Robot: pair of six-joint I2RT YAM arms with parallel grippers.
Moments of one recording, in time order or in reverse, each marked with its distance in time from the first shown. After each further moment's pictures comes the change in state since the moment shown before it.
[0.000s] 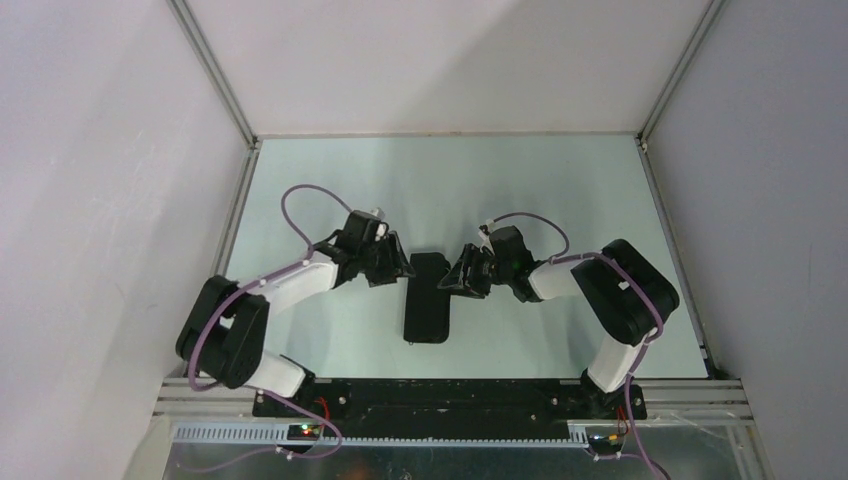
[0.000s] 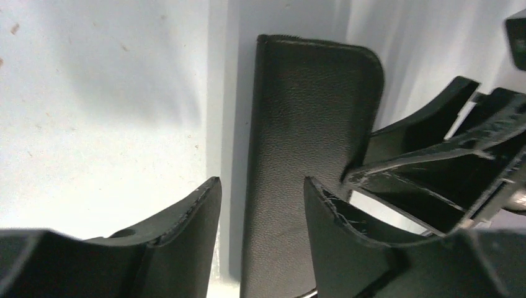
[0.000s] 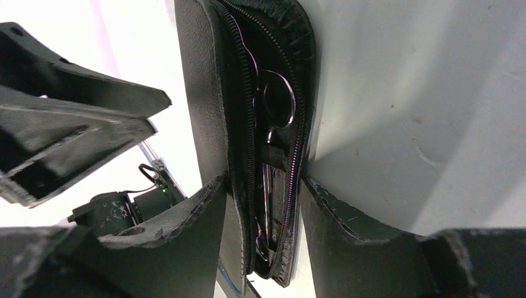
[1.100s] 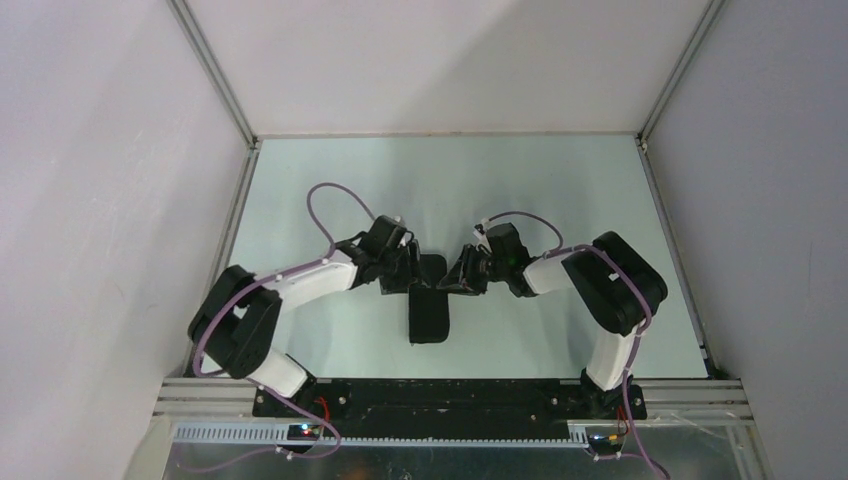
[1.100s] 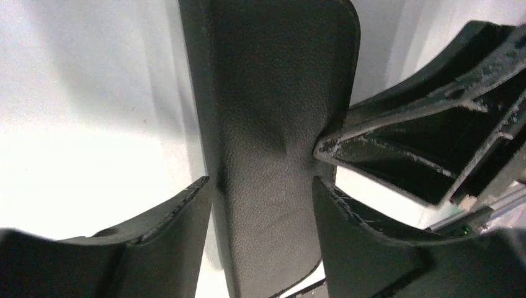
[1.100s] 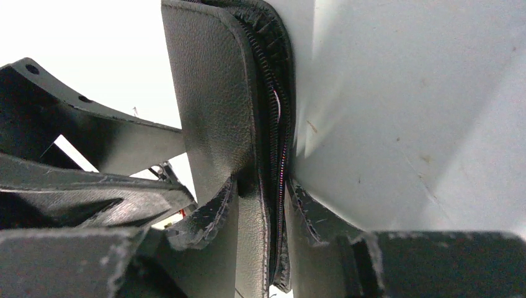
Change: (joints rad) left arm -0.150 0.110 0.093 -0.089 -0.085 -0.048; right arm -0.010 0.074 0.051 0.000 -0.060 -0.001
